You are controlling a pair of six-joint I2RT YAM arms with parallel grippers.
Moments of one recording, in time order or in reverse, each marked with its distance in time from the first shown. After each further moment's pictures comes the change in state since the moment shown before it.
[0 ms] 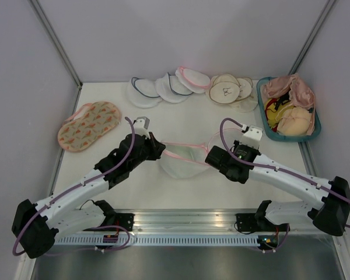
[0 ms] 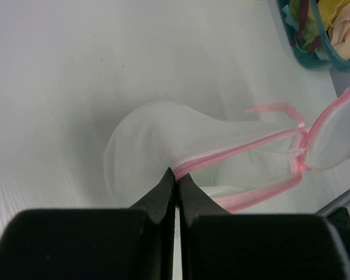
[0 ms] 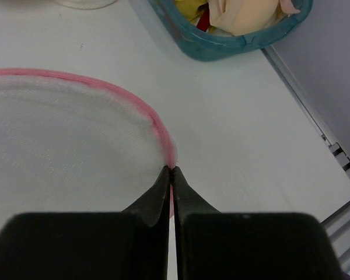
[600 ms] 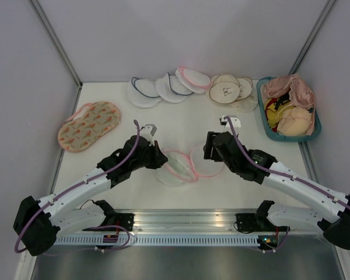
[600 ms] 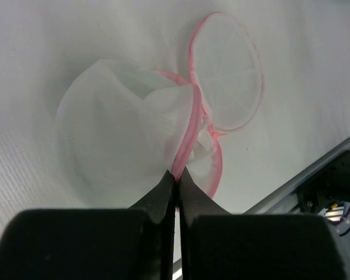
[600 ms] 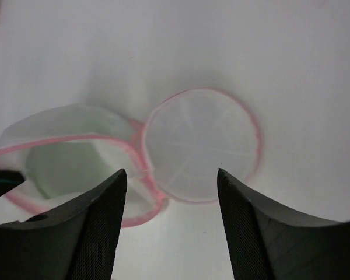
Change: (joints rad) left arm -0.001 0.019 -0.006 -0.150 0.160 -0.001; right arm -0.063 -0.171 -0.074 0.686 -0.546 -0.686
